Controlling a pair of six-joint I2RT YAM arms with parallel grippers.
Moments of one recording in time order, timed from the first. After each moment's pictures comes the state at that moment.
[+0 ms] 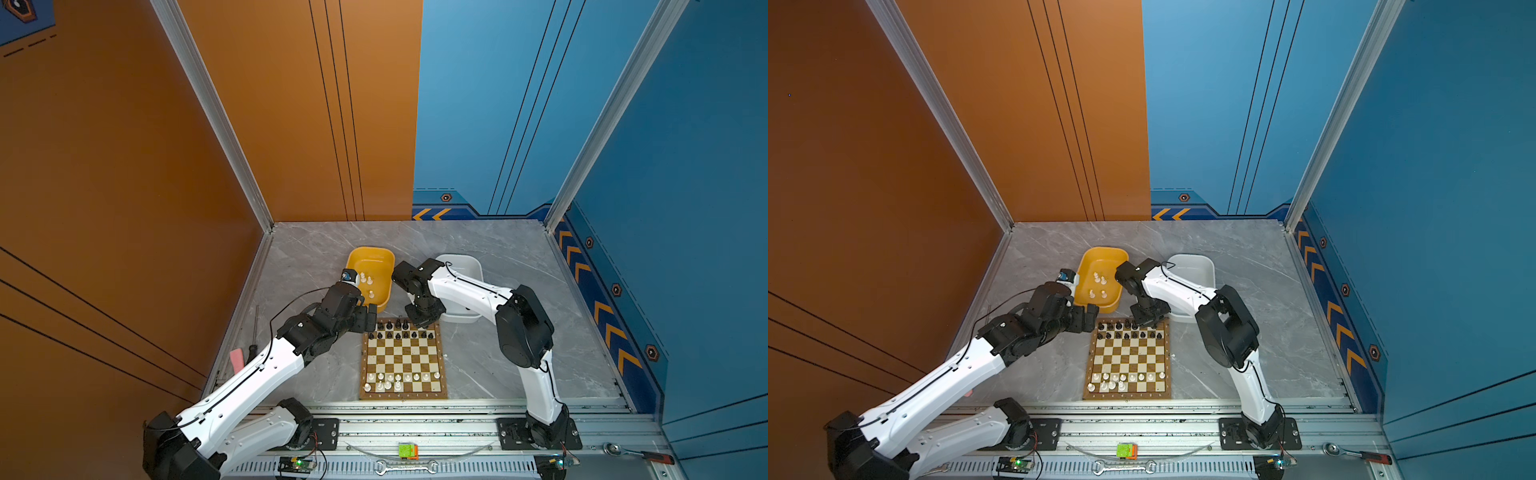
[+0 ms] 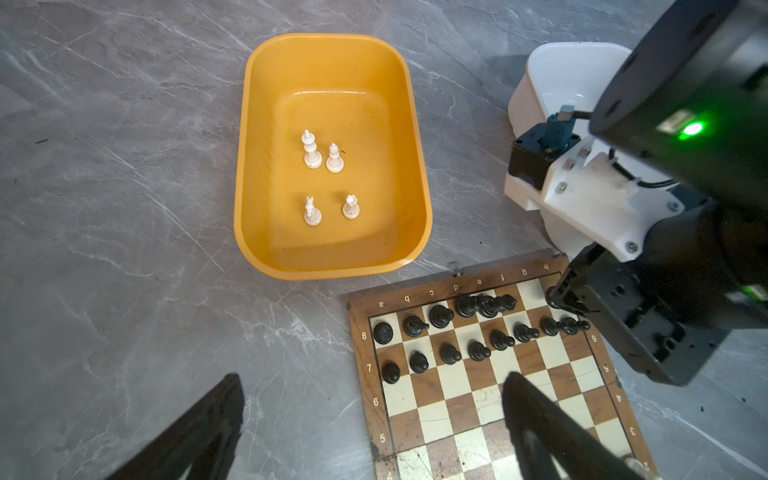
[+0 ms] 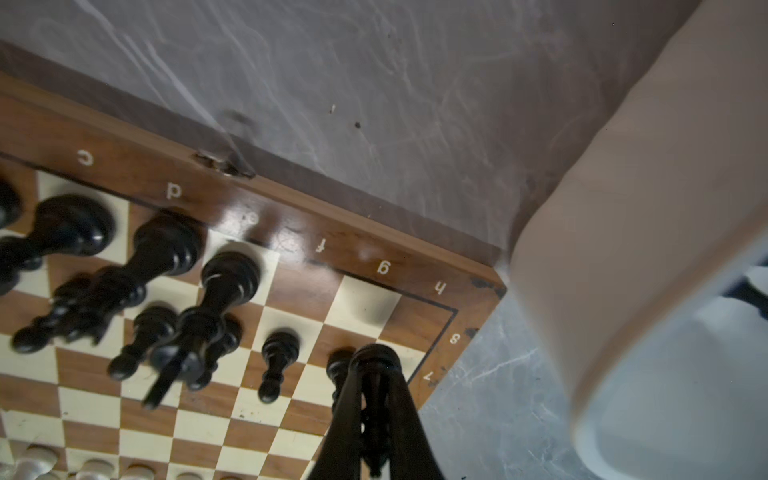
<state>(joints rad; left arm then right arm) -0.62 1.01 0.85 -0.62 -0.24 -0.39 0.79 2.11 1.71 -1.21 0.04 0.37</state>
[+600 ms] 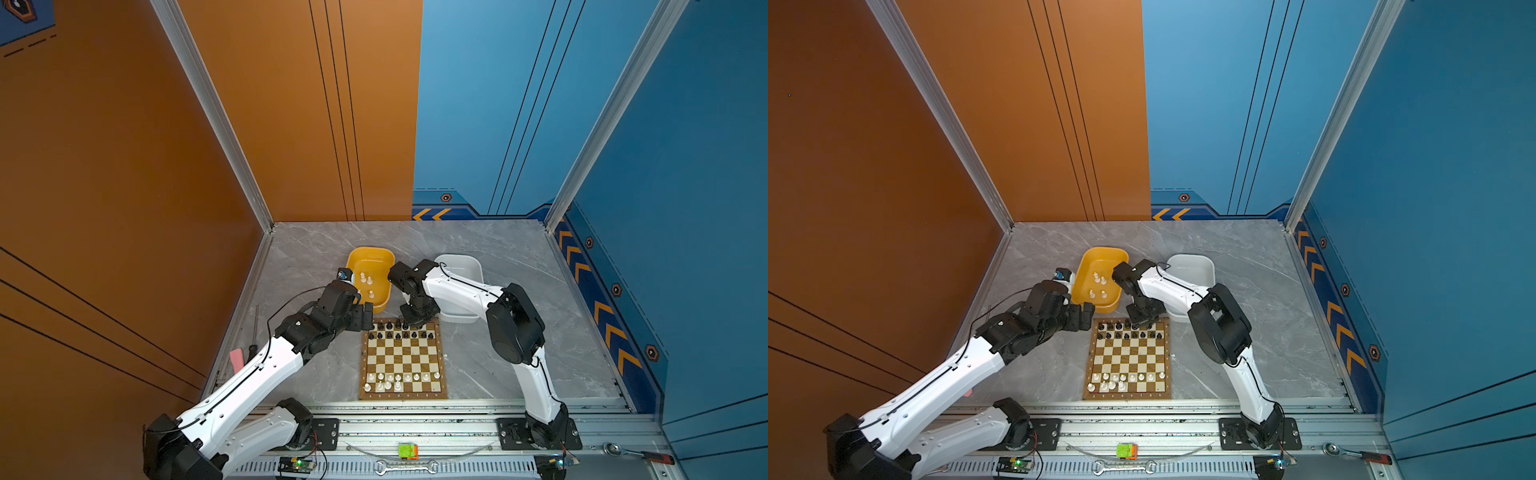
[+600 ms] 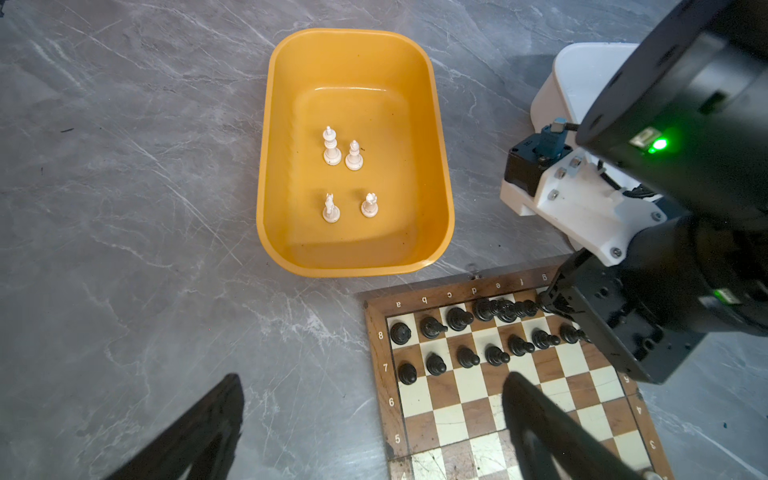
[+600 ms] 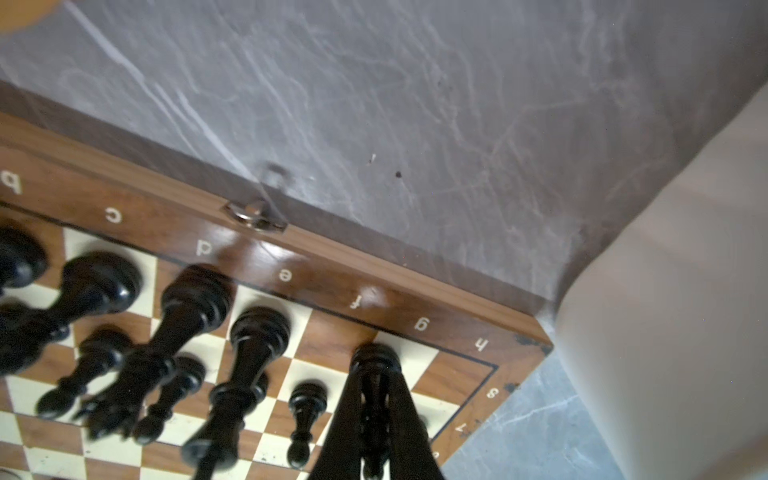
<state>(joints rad) -0.58 1.02 0.85 -0.63 -0.24 -0.39 0.79 2.17 1.77 -1.18 0.00 0.37</state>
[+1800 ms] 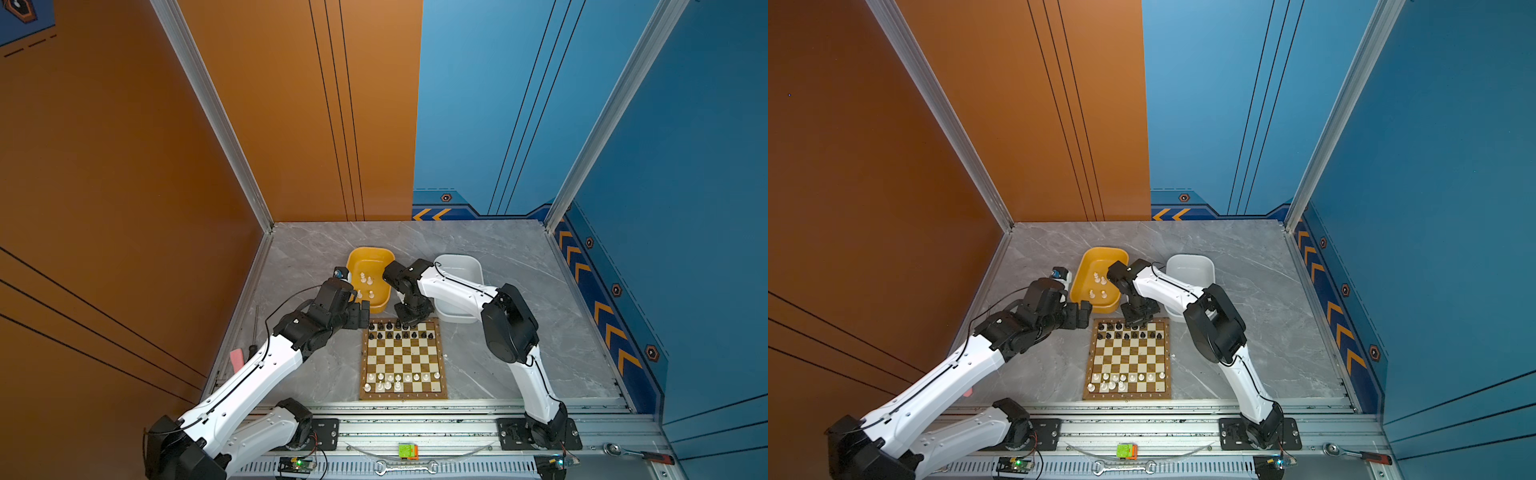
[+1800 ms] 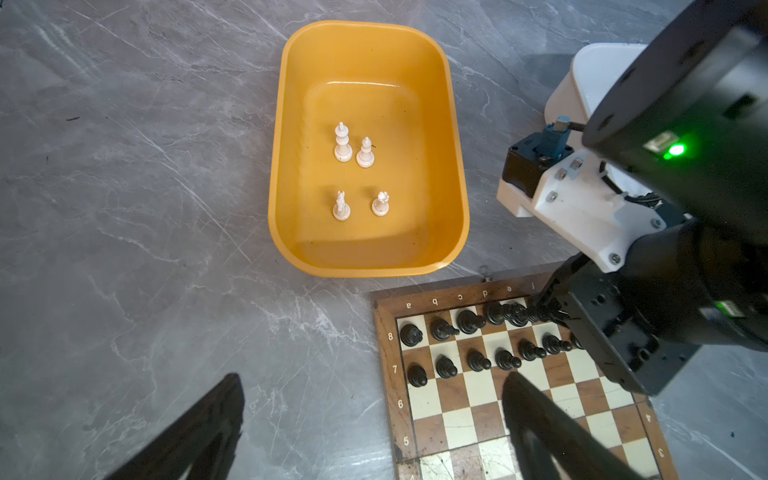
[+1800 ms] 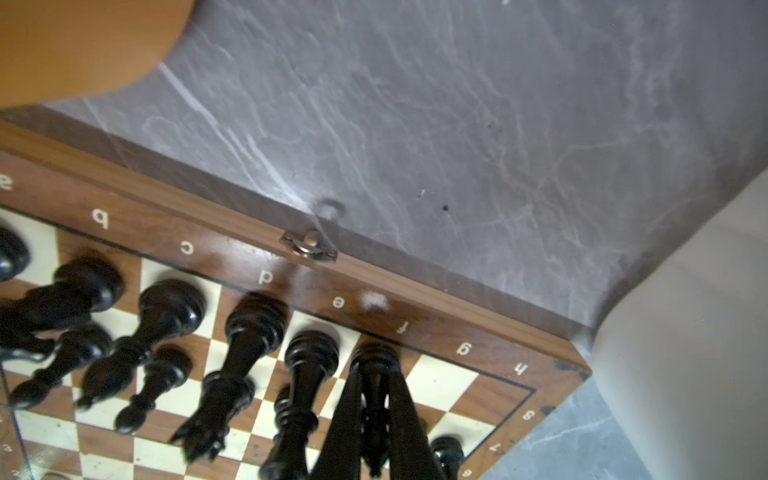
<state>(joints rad) -0.53 1.02 0.85 -0.64 -0.21 -0.37 0.80 2.20 1.83 -1.19 -0.02 0.39</state>
